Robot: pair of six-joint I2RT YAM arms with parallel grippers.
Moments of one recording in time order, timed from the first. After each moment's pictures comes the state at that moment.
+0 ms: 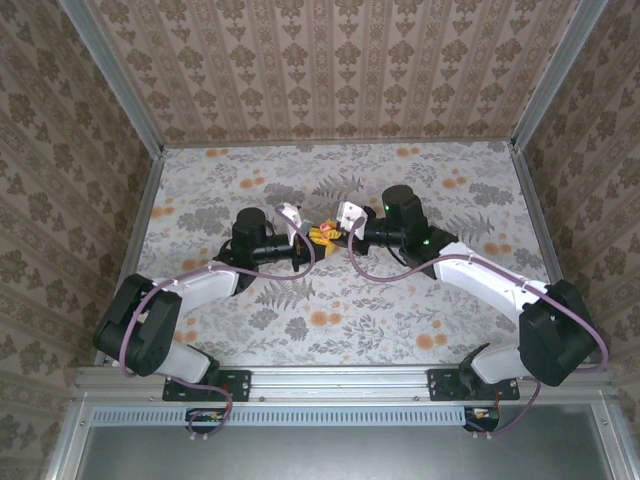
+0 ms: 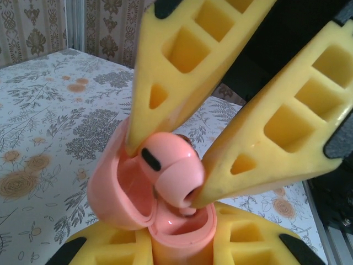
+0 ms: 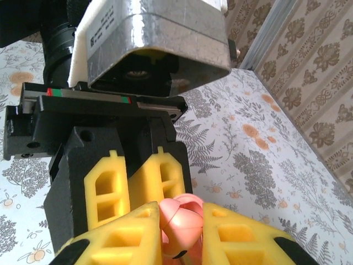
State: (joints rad) left arm -0.55 1.45 0.63 0.60 0.88 -0.07; right arm 0.58 1.40 0.94 0.08 -0.54 -0.55
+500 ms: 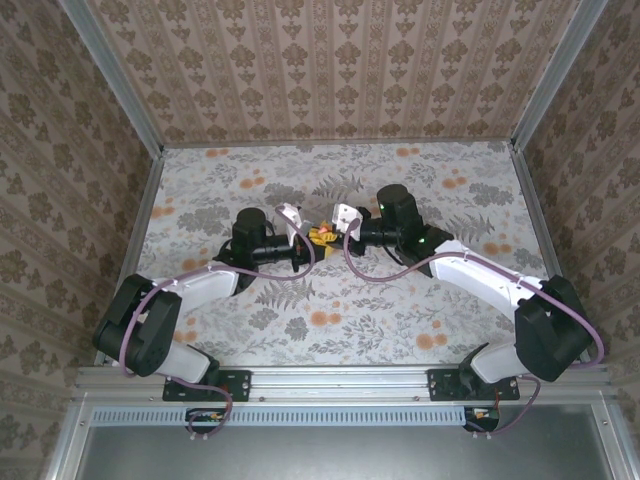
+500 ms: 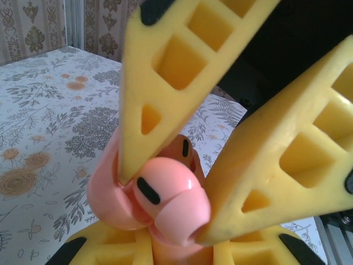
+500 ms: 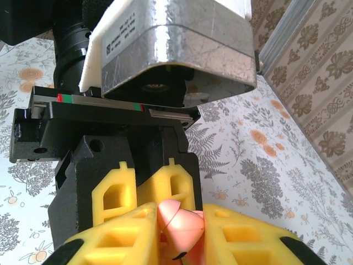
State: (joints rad) left arm -0.55 1.44 0.63 0.59 0.88 -0.06; right arm 0.59 1.42 0.96 0.06 -0.55 -0.59
